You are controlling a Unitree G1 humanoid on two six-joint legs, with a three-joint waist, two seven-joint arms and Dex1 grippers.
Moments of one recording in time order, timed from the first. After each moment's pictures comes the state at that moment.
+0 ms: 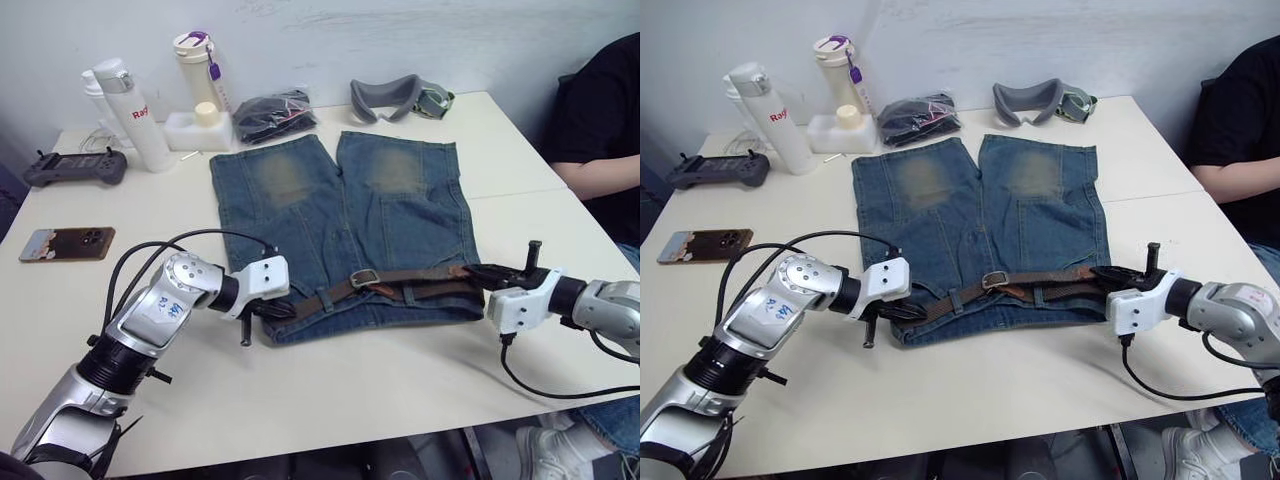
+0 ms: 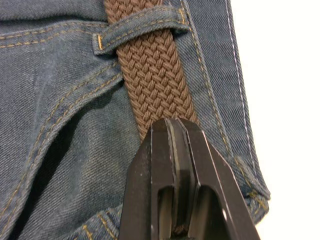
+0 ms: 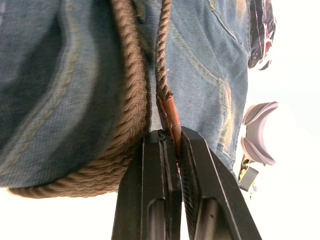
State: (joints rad) left arm -0.53 0.74 -0.38 -0.13 -0.11 0.58 -1.09; right arm -0.30 -1.06 0.07 0.41 -0.39 -0.89 0.49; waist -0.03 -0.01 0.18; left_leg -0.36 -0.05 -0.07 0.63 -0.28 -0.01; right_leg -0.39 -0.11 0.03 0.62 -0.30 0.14
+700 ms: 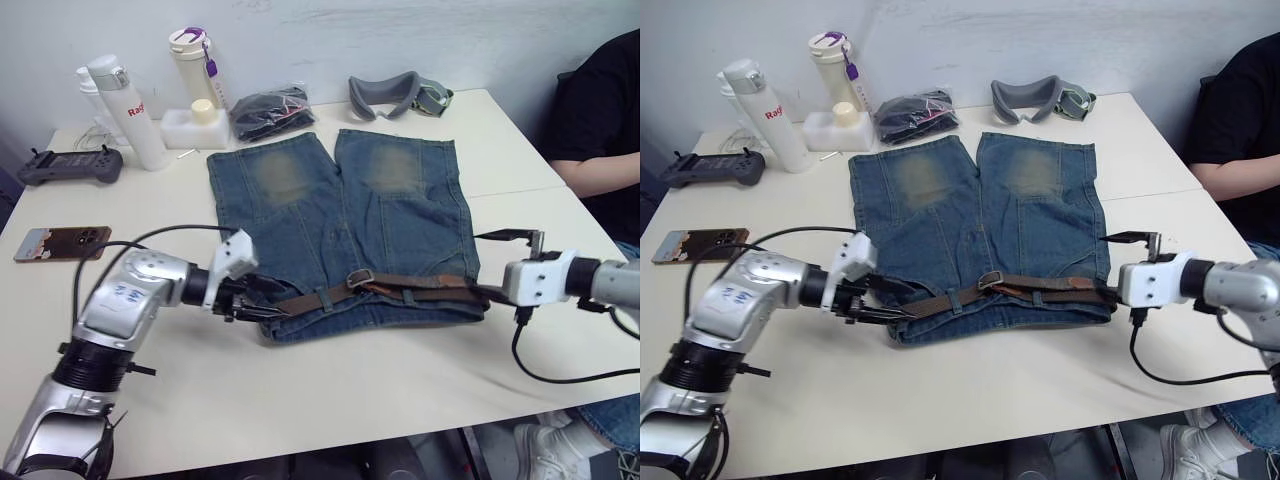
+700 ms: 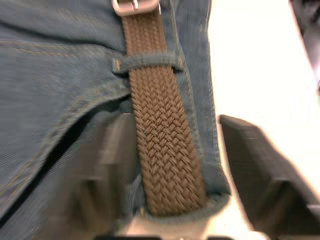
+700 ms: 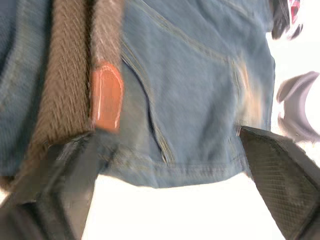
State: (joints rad) left arm -0.50 0.78 -0.07 -0.10 -0.42 0.73 -1.19; right arm -0.39 -1.12 0.07 0.36 0.07 -0.55 0.96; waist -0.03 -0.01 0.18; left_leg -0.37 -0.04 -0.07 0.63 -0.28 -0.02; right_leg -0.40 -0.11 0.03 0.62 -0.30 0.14
